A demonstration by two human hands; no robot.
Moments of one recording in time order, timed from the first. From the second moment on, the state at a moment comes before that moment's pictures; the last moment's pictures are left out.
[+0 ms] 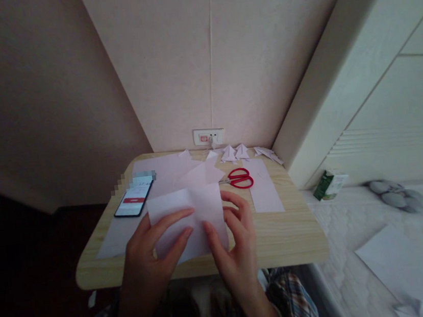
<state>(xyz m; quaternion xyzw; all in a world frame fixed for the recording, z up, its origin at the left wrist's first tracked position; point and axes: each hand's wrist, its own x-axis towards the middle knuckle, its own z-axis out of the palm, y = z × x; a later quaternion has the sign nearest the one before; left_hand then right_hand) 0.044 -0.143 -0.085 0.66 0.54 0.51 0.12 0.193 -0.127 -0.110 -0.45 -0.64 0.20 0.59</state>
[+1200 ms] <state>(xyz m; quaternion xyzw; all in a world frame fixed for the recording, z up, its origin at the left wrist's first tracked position) 0.051 -0.138 -0.110 0.53 0.47 0.65 0.26 0.189 -0.128 -0.122 -0.50 -0.40 0.42 0.64</state>
